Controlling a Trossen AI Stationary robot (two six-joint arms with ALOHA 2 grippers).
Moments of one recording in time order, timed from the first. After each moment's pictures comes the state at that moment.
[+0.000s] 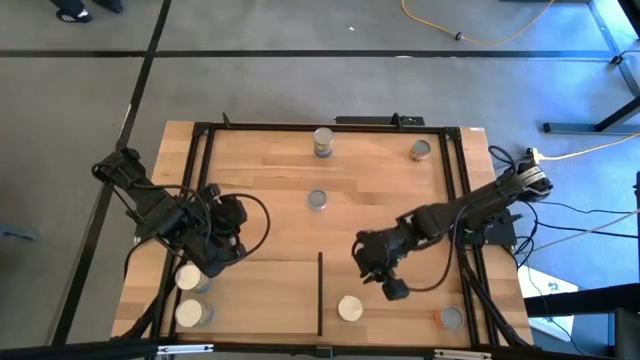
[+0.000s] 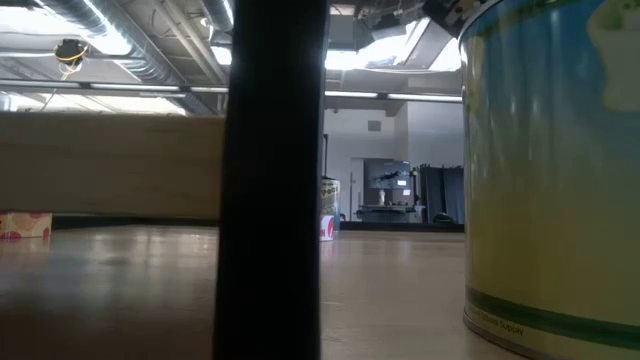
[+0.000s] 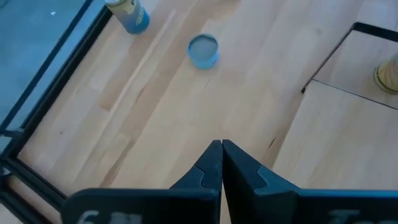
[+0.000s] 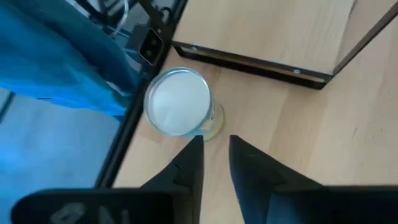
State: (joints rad) left arm -0.66 1.40 1.61 -1.57 -0.64 -1.09; right arm 0.41 1.55 1.24 -0.61 -0.21 0.18
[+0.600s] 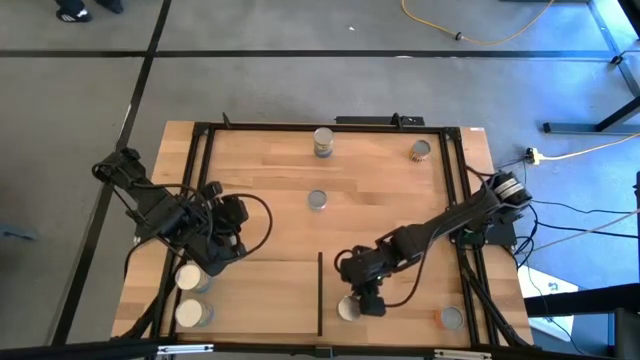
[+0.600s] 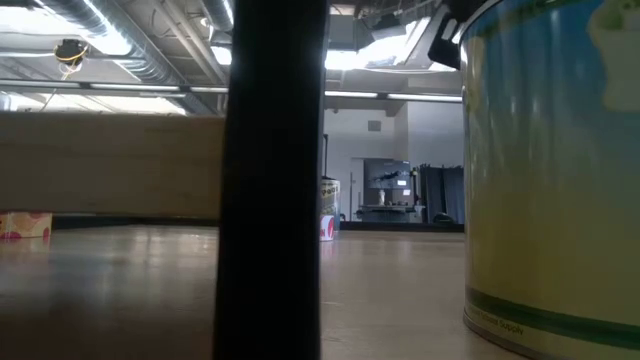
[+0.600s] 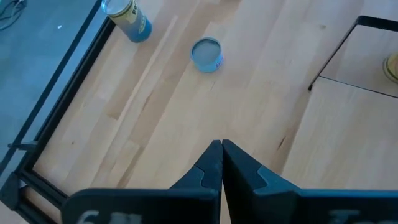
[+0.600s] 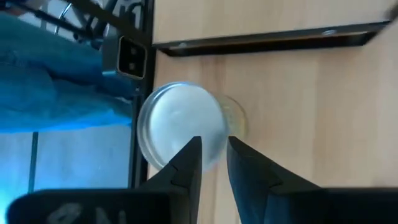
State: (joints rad) left arm -0.65 1.40 1.61 -1.57 -0.65 -1.01; right arm 0.47 1.77 1.34 -0.60 -0.20 0.53
